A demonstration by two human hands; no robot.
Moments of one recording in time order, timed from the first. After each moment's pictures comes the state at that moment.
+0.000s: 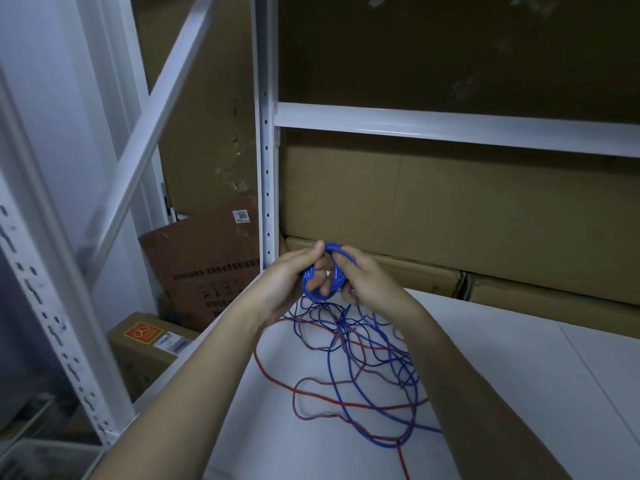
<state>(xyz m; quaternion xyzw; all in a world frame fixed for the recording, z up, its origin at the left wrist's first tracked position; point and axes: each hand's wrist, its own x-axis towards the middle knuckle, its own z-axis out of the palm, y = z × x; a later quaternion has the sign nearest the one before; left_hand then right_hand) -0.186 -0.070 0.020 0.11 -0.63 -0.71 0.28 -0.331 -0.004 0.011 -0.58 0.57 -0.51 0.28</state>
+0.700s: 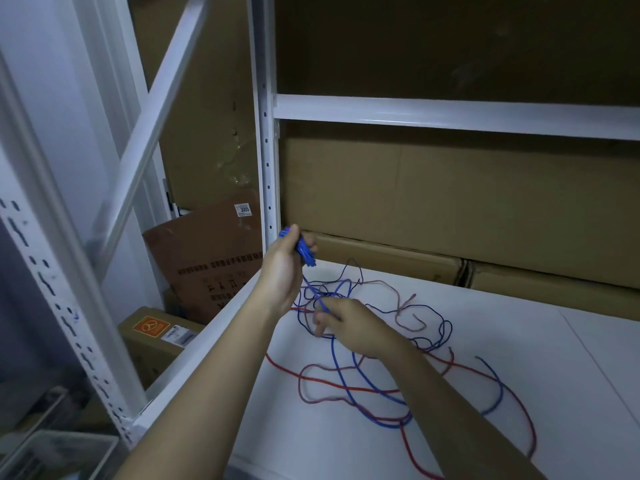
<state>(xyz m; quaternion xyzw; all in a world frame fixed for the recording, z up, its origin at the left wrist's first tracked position) -0.202 -0.074 0.011 0.17 -0.47 -0.72 0.47 -0.315 0.006 -0.055 -0.62 0.68 -0.30 0.25</state>
